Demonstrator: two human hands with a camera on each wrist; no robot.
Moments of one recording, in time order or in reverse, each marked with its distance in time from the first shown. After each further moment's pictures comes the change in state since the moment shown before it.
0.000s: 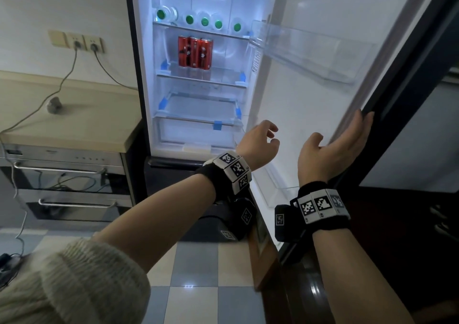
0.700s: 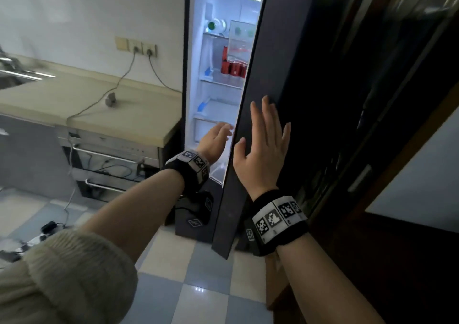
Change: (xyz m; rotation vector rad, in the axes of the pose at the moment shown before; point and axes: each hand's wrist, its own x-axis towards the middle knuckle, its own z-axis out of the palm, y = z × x) left_hand -0.030 -0.098 -0.106 -0.218 0.253 -0.205; right_hand -0.099 -0.091 0.036 0.087 -0.499 -0.544
